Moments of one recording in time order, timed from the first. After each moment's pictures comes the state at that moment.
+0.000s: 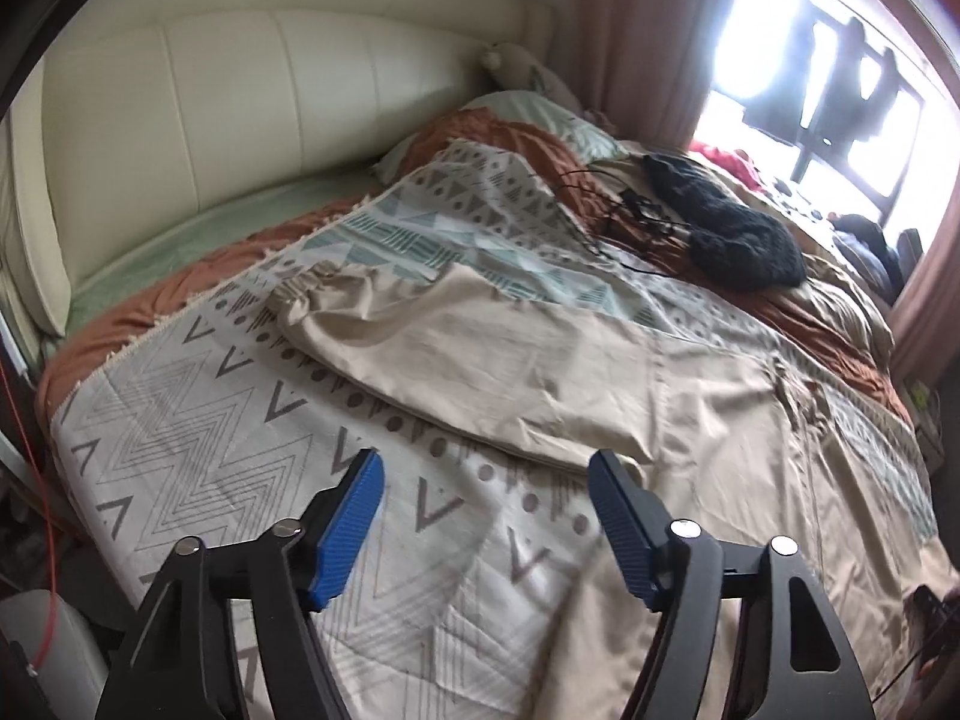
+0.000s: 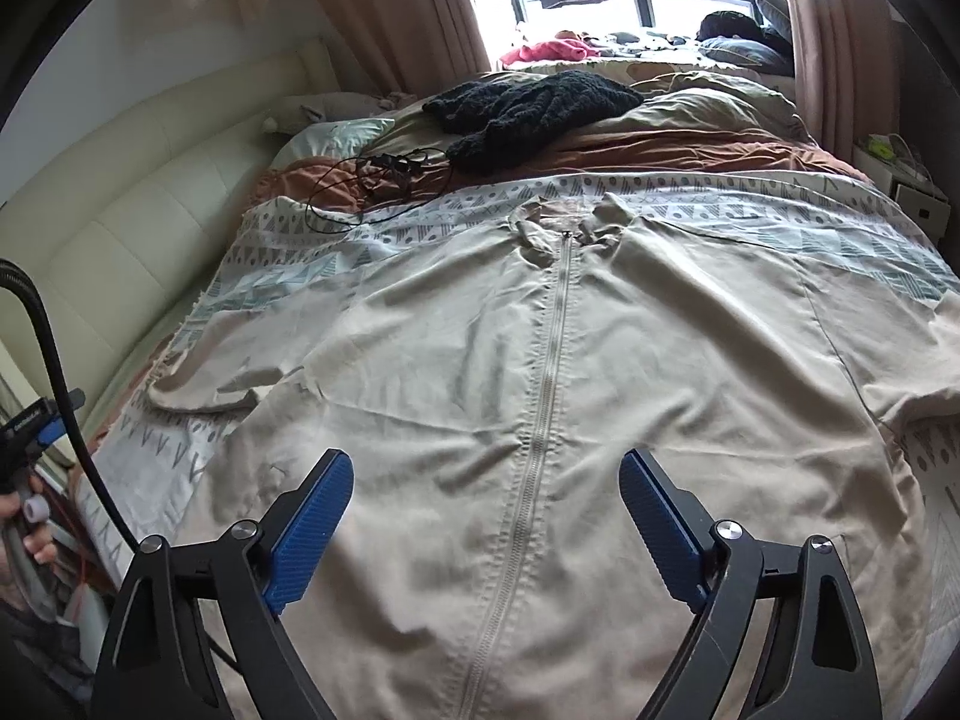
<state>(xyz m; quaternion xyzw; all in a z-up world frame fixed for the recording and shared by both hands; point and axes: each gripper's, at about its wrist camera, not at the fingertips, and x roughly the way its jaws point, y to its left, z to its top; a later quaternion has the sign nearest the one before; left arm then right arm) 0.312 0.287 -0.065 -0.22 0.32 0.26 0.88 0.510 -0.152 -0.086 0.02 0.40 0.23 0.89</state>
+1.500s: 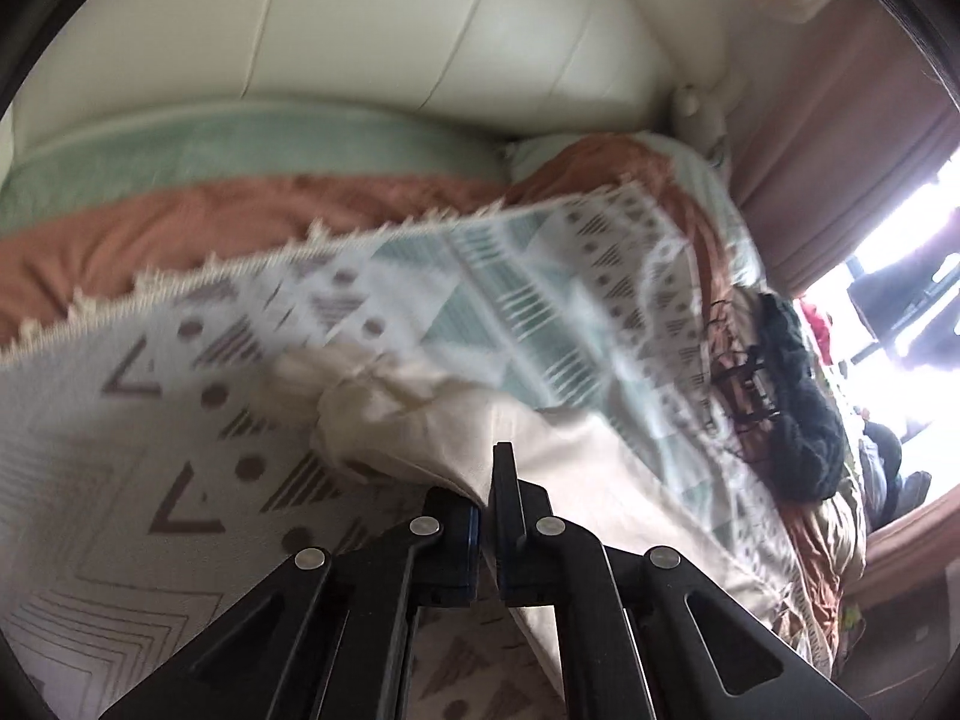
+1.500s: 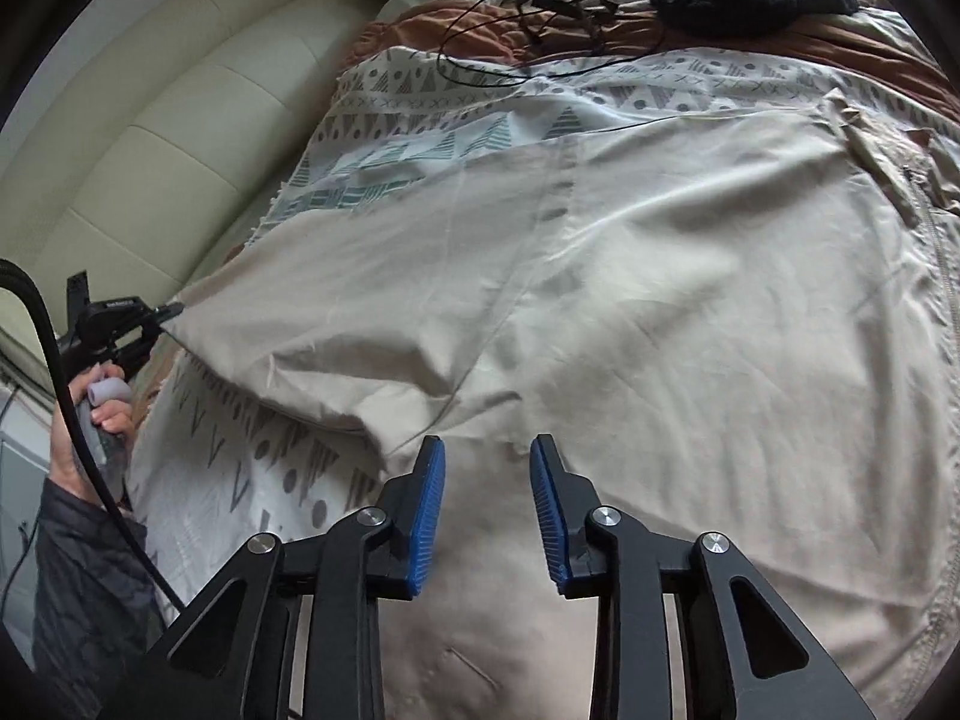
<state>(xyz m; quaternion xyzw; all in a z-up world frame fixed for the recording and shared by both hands) 0.390 0.531 -0.107 -0.42 0.26 0.30 0.82 0.610 0.127 -0.184 0.01 0.52 0.38 0.76</state>
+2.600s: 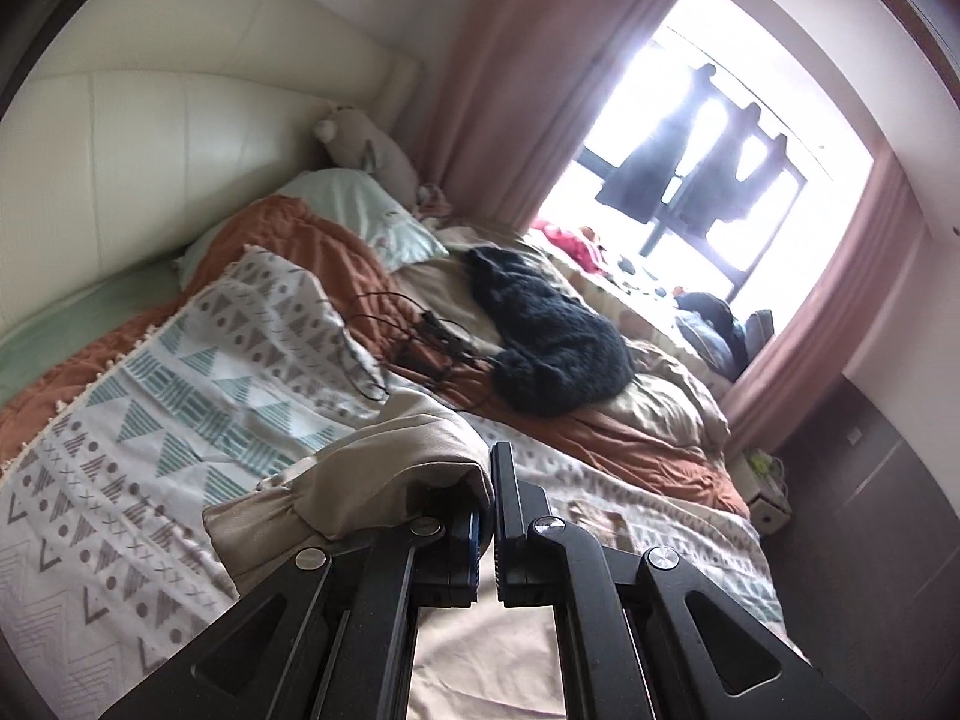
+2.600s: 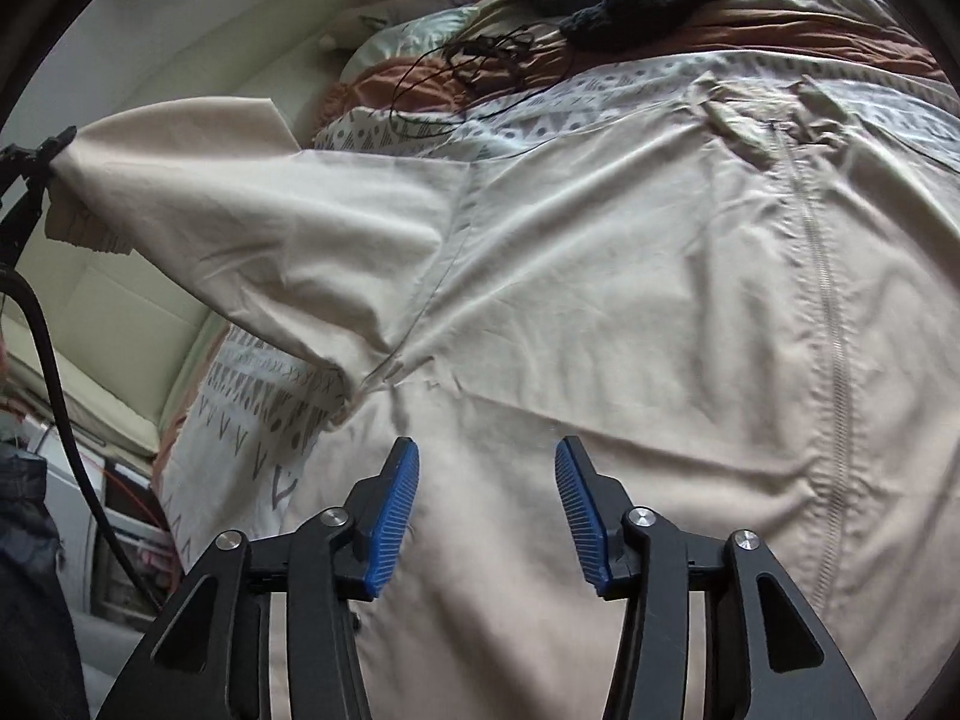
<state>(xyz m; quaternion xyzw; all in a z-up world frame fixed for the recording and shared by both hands) 0.461 0.292 0.118 -0.28 0.22 0.07 0.93 0.580 -0.043 -0.139 0.09 0.49 0.33 0.80</state>
